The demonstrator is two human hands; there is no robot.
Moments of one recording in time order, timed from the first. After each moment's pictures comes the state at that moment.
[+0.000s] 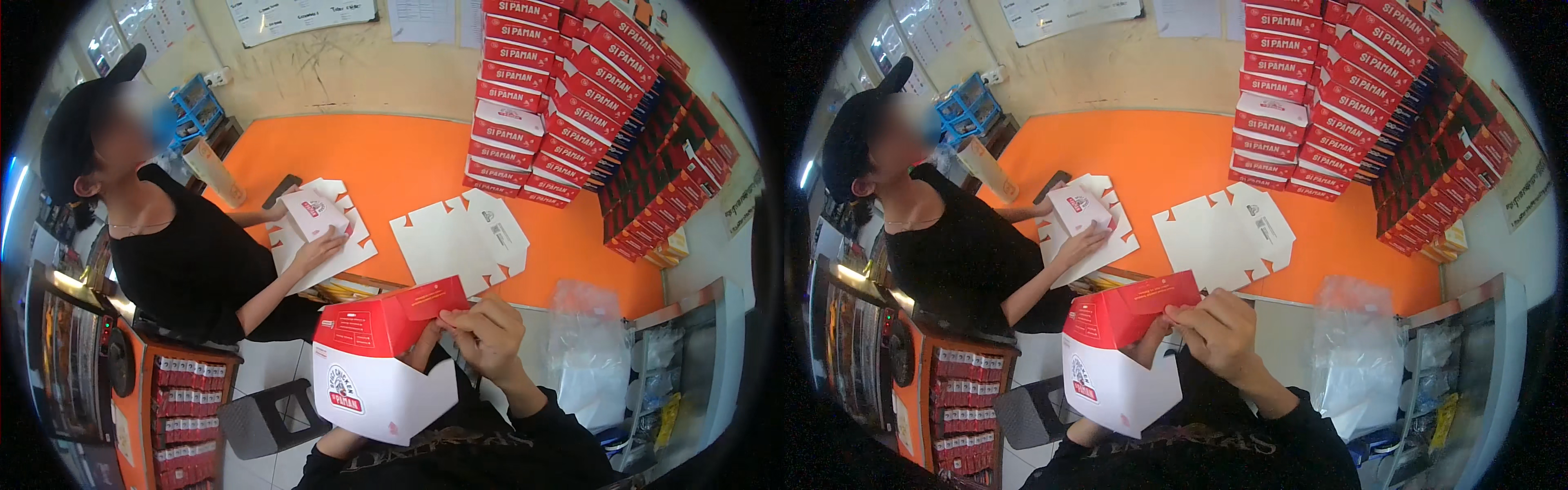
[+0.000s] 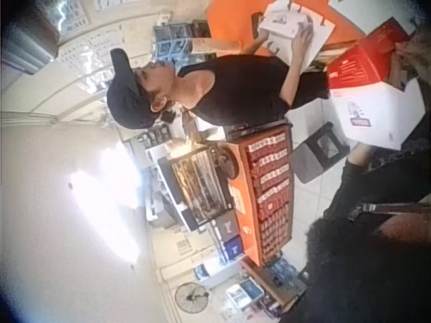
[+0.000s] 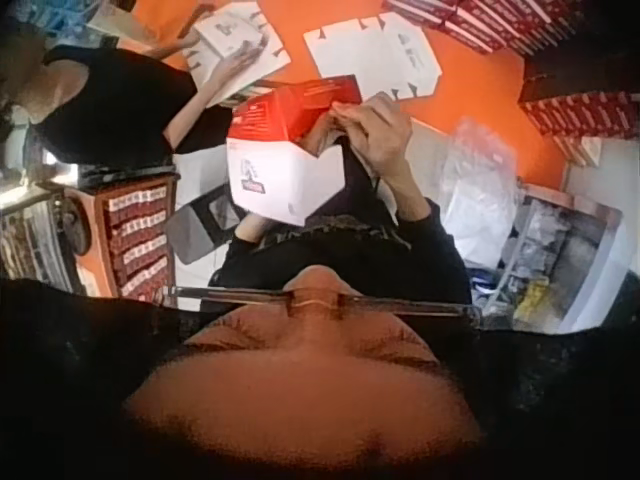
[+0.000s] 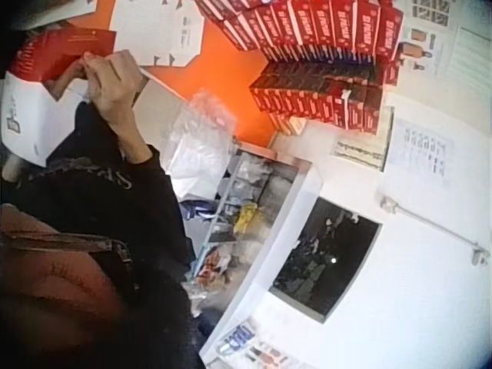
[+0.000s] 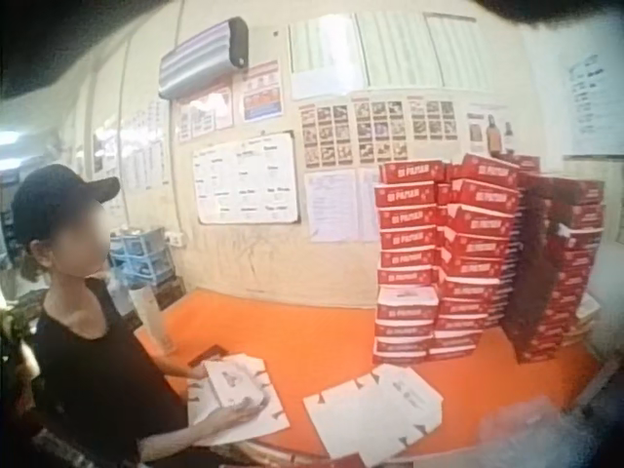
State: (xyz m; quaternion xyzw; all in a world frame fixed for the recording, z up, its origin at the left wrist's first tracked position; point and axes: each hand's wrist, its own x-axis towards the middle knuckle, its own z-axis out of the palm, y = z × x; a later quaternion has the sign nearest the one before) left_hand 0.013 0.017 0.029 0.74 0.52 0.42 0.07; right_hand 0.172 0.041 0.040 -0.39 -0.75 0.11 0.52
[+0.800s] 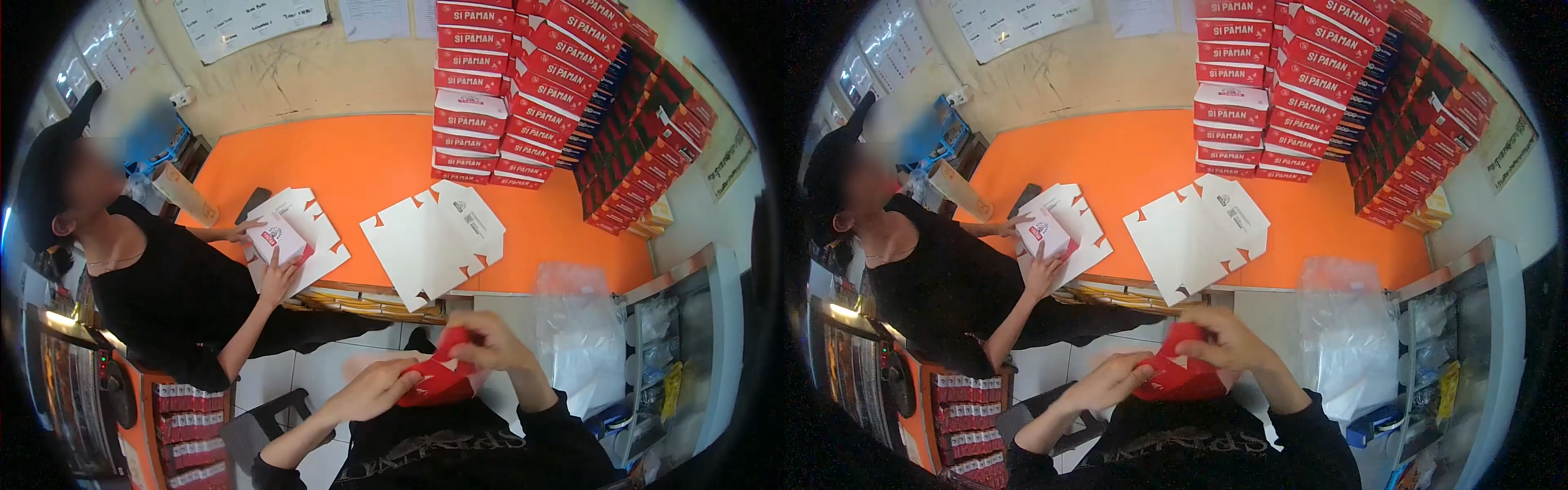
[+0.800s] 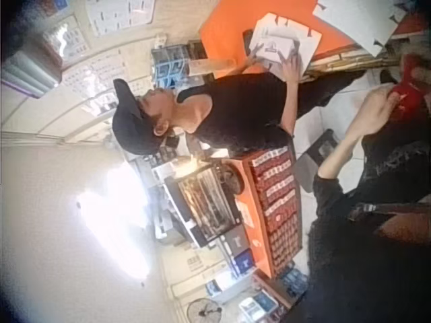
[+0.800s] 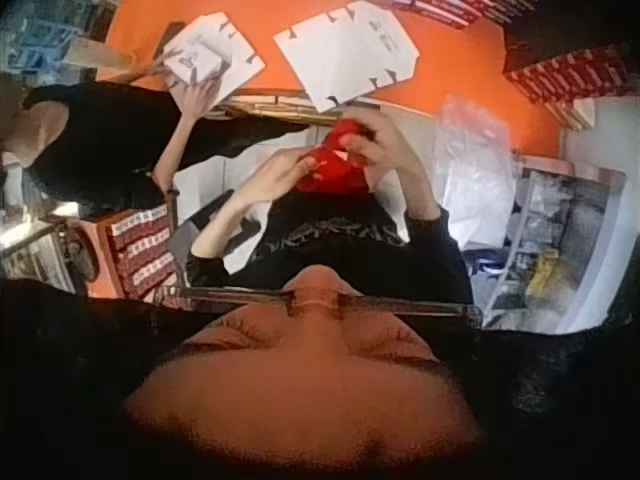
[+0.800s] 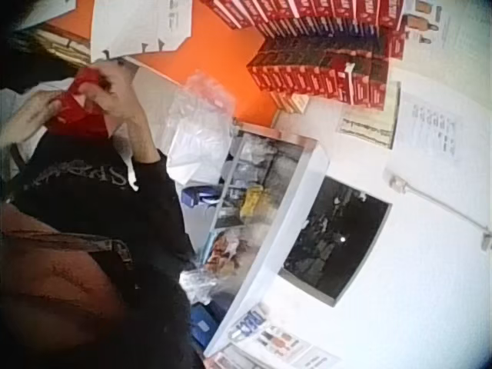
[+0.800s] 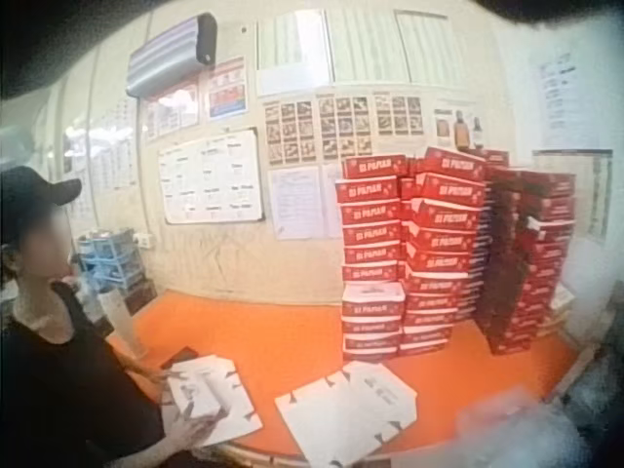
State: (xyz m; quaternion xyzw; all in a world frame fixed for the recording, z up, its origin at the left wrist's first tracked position) left_hand -0.007 0.017 0.020 0.75 0.34 0.18 0.54; right_hand 0.230 0.042 0.013 -0.30 -0.71 0.52 0.36
